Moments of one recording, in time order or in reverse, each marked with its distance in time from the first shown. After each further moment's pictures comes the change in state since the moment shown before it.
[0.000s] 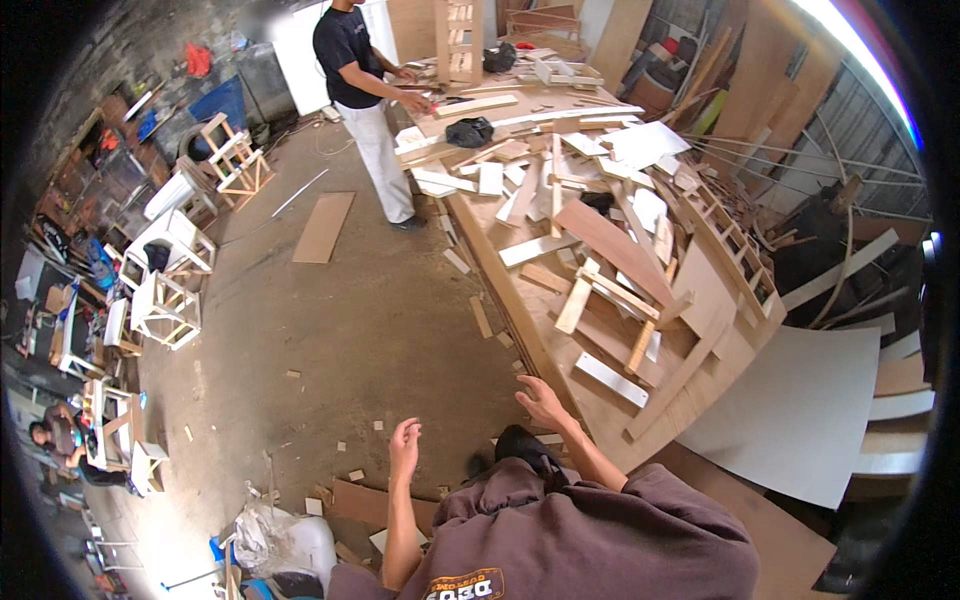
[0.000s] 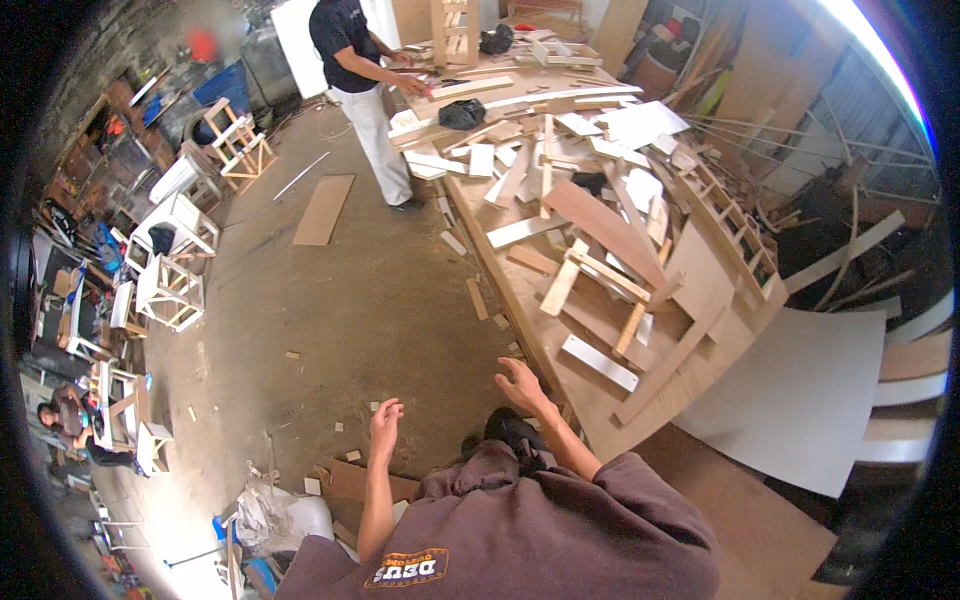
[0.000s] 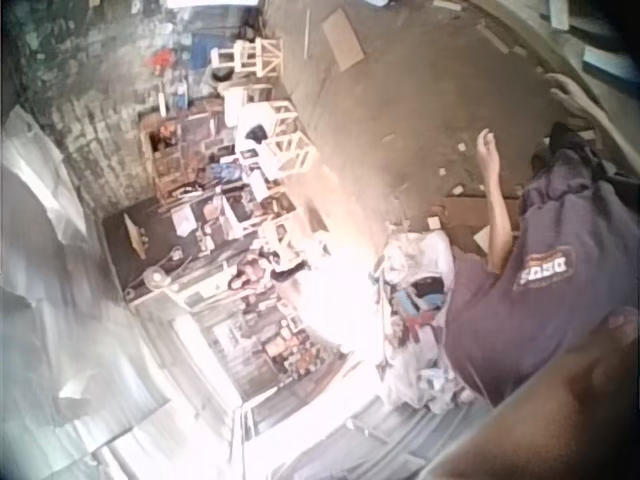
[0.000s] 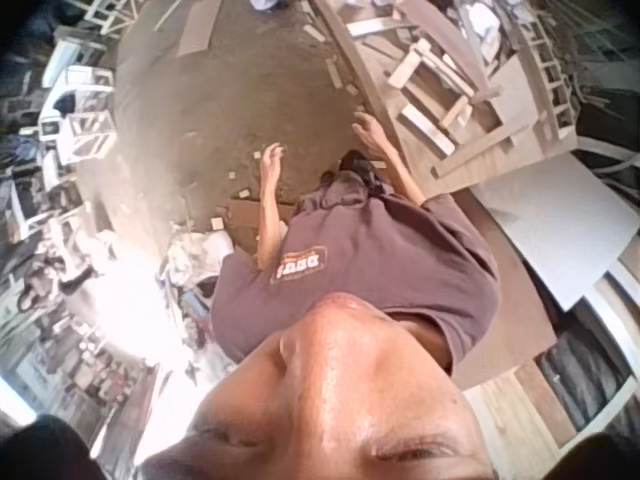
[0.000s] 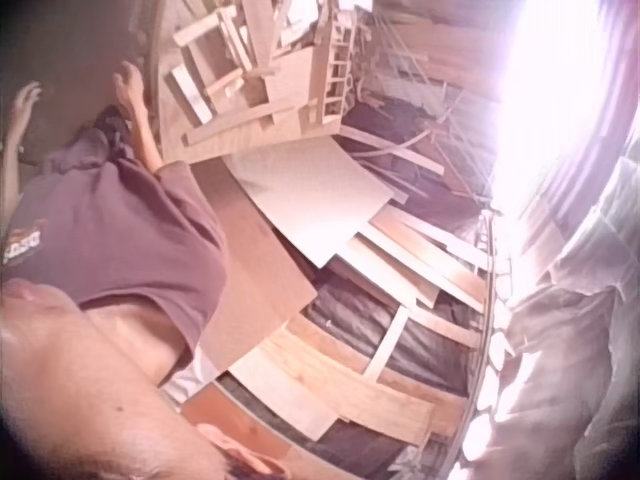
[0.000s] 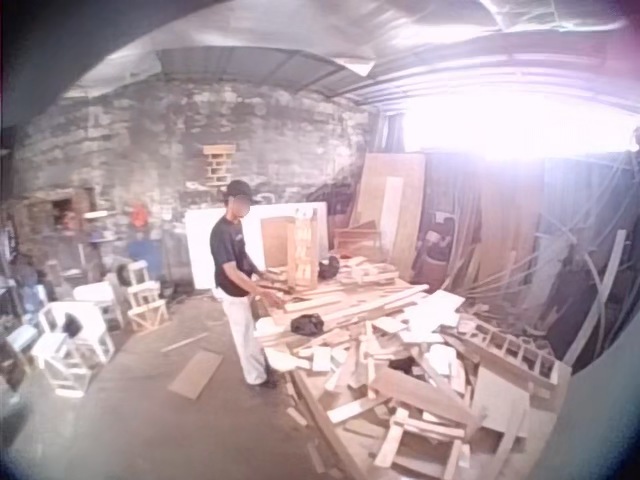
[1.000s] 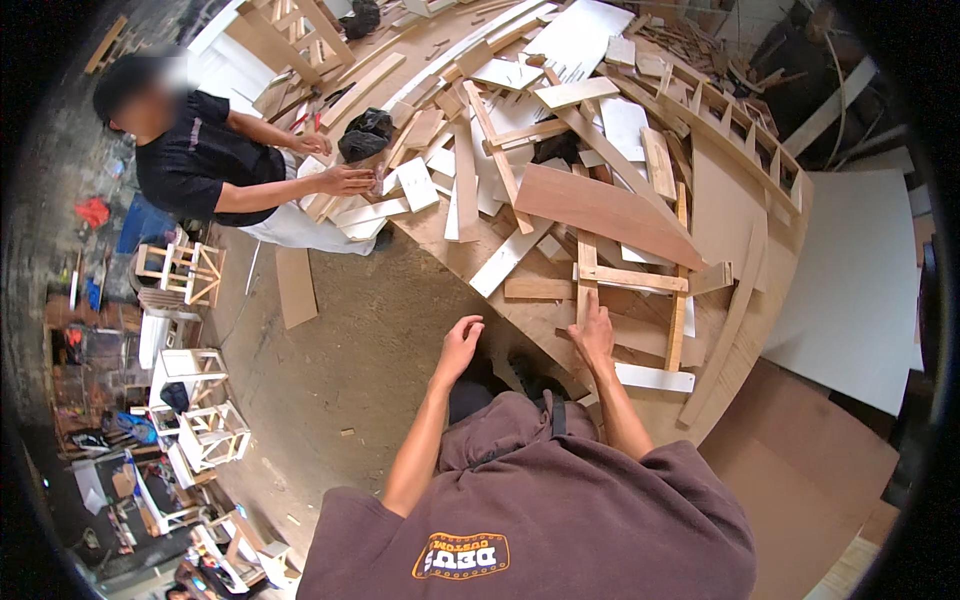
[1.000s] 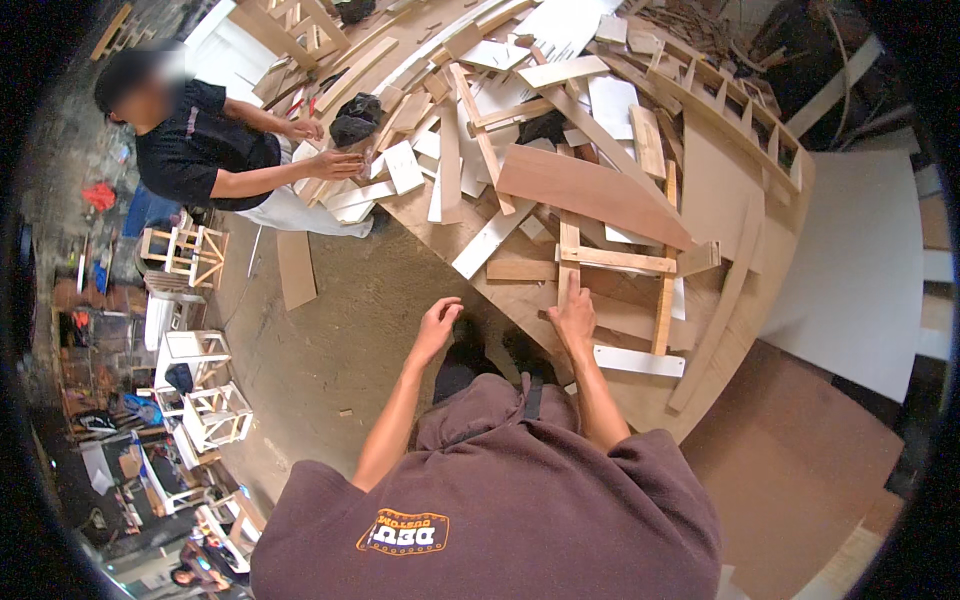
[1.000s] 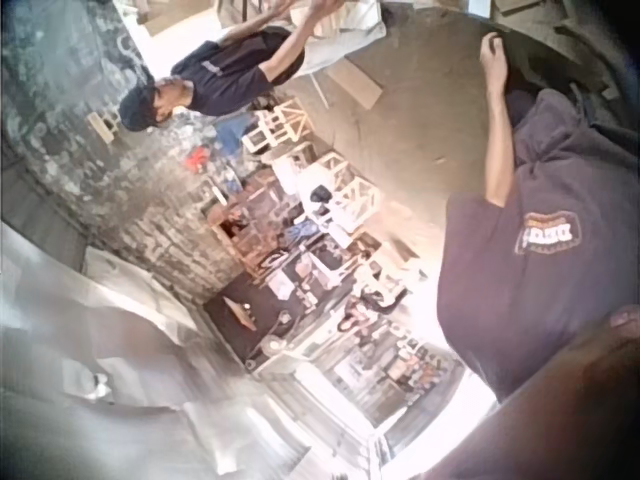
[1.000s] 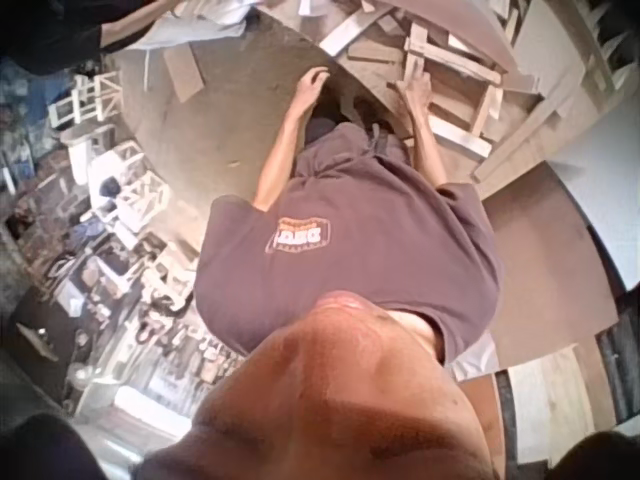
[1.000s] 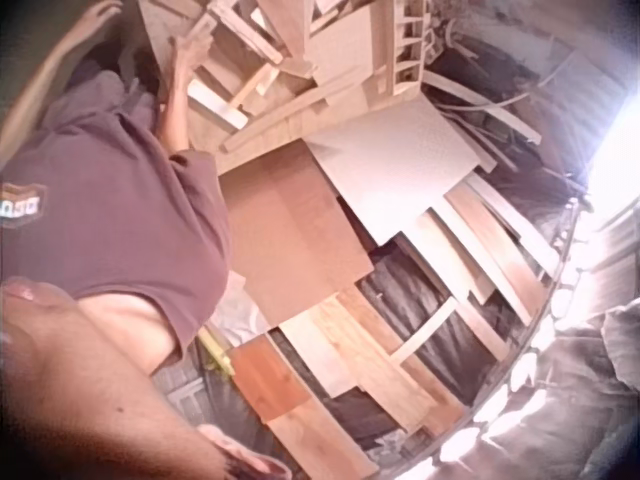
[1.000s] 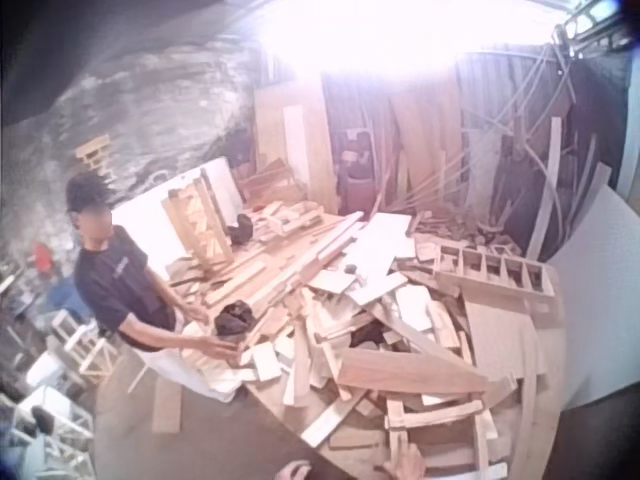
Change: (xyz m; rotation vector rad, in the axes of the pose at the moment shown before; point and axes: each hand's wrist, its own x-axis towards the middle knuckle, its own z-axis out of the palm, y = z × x) left_hand 0.344 0.202 0.234 0.365 -0.634 0.203; right_hand 0.192 0.085 -0.111 -0.160 0.550 0.609
